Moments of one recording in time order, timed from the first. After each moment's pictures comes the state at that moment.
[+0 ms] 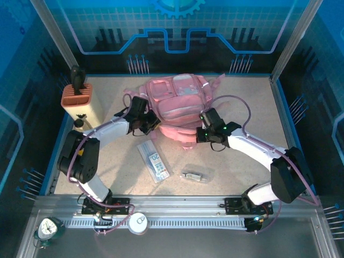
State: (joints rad) left arm -0.32 1.66 1.04 -0.28 0.29 -1.13; right arm 0.55 1.43 0.93 -0.50 0.04 0.44
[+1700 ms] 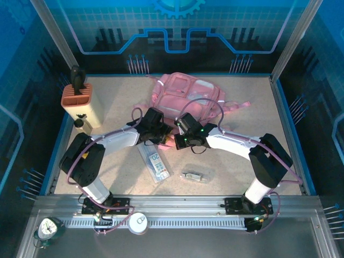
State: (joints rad) left arm -0.55 1.66 0.97 -0.22 0.20 -1.60; right arm 0.77 1.65 1.06 -0.41 -0.05 0.45
